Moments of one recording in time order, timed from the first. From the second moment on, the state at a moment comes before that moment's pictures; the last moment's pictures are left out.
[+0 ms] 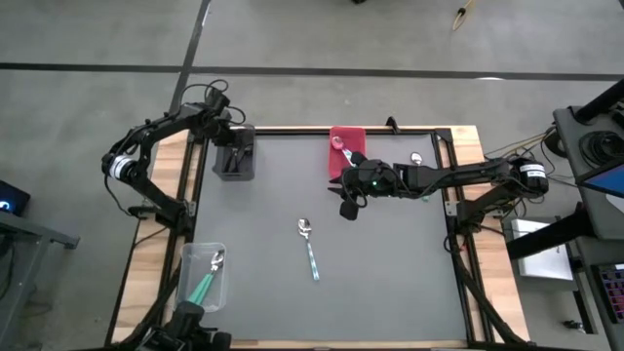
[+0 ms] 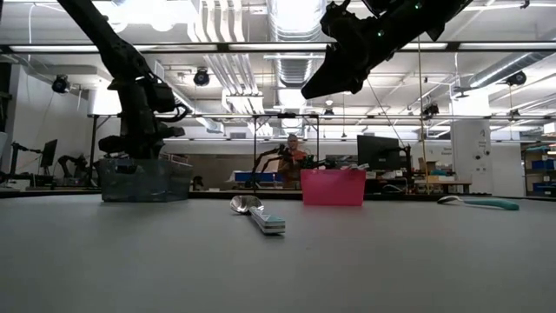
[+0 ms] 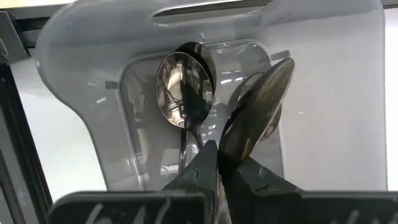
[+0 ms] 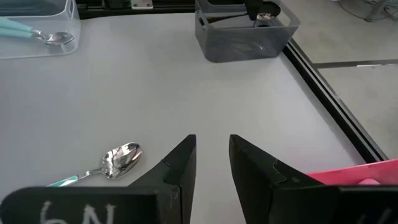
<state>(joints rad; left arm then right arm) 1.15 1.57 0.99 -0.69 0.12 -0.30 -0.11 1.43 0.94 -0.03 0.13 -0.02</state>
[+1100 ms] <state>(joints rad) 1.15 1.57 0.99 -0.64 0.09 -0.30 -0.11 1.43 0.94 -0.05 0.13 -0.01</state>
